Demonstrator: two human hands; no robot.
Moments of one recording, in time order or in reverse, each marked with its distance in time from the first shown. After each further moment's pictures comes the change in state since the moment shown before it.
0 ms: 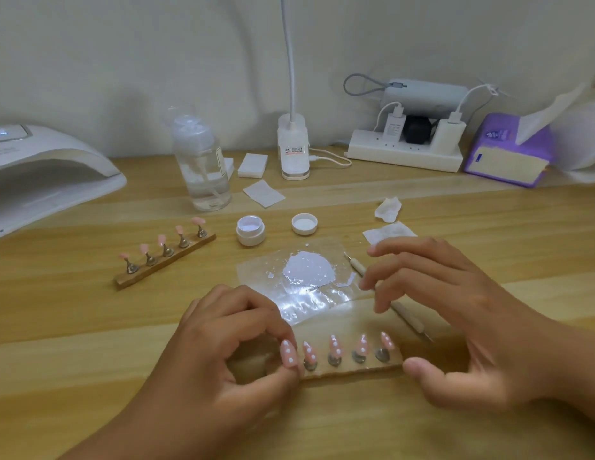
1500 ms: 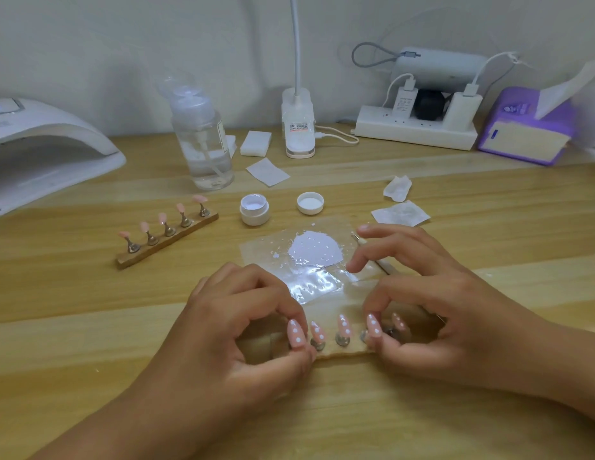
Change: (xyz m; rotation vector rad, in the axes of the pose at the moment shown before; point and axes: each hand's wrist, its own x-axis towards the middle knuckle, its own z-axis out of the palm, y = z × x) left_hand 0.000 0.003 0.001 -0.041 -0.038 -0.019; right_hand 0.009 -0.013 0.030 0.135 0.076 0.090
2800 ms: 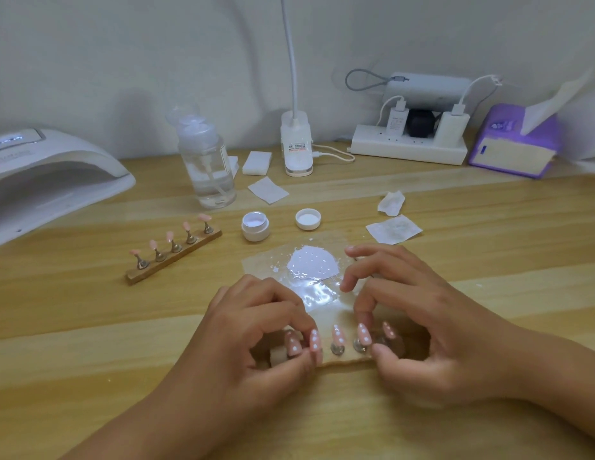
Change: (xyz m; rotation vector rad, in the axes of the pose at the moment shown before) left_hand 0.005 0.001 0.006 0.011 -0.004 0.077; right_hand 0.000 -0.002 -0.003 0.075 -0.057 0.035
